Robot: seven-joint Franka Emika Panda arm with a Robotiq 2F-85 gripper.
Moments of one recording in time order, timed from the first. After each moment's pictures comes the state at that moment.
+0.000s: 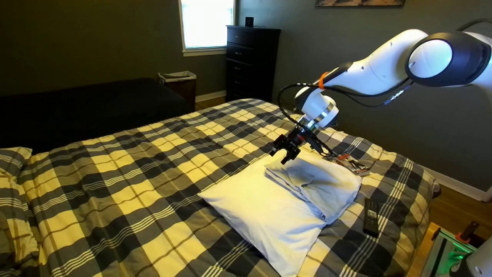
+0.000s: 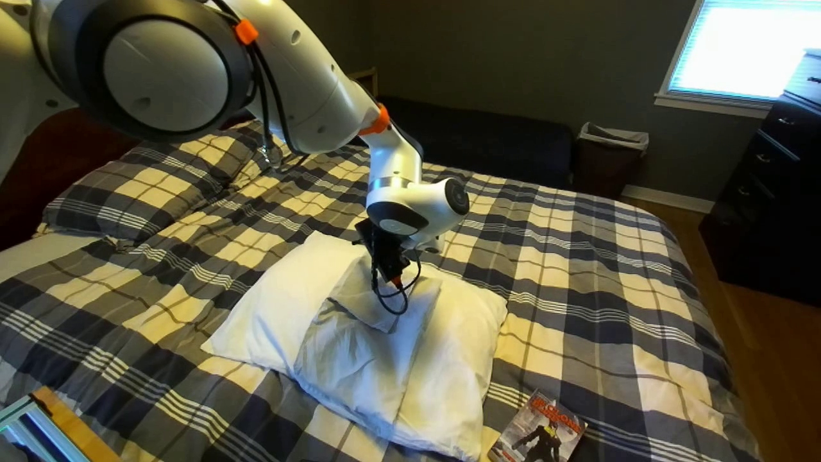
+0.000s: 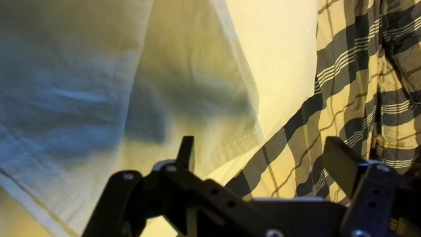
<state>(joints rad) -0.35 0.71 0.08 -1.76 0.89 2.19 -0.66</state>
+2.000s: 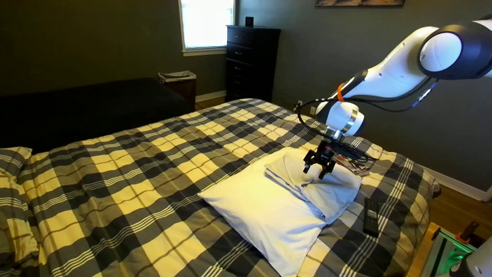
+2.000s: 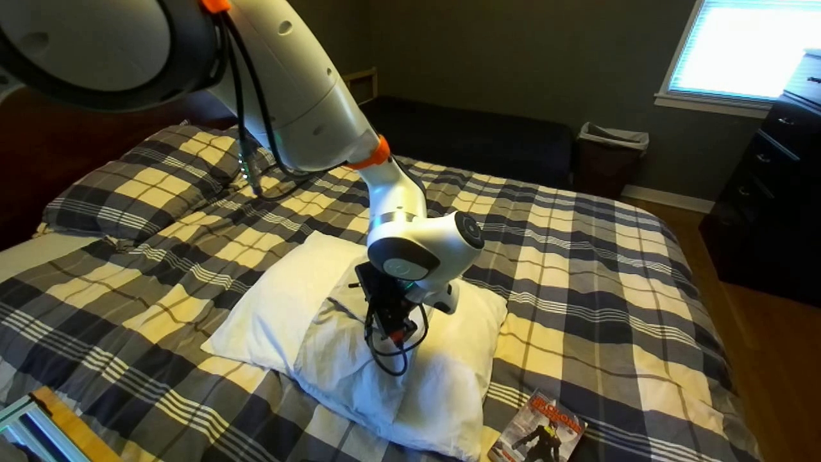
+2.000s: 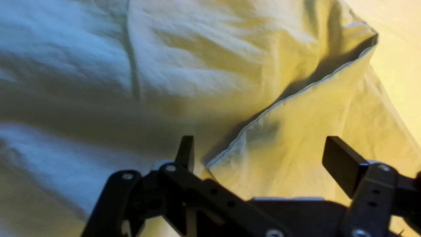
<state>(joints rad) -0.35 0.63 -0.08 -1.99 0.67 2.22 -0.48</state>
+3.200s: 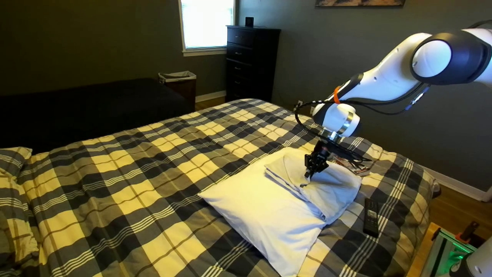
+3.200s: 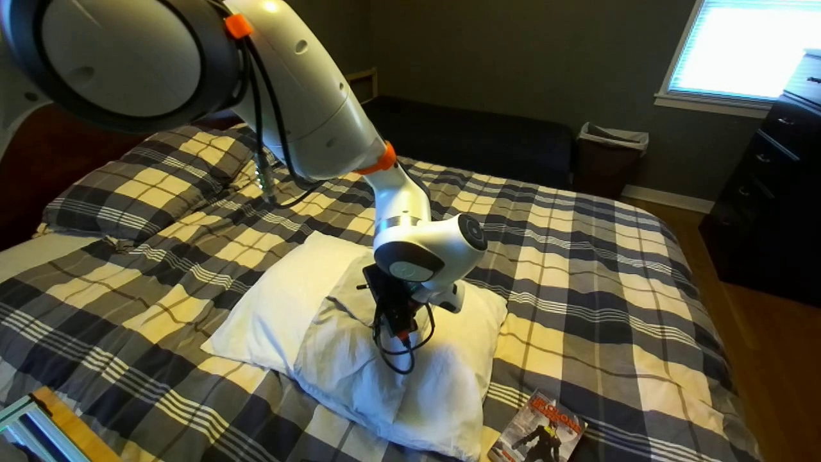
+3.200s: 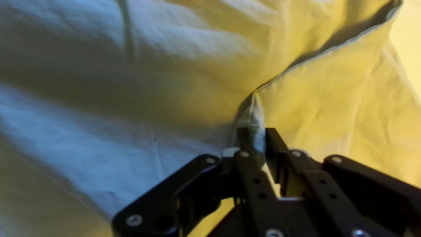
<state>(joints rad) -0.37 0.68 -0.06 -1.92 0.68 2.25 -0.48</state>
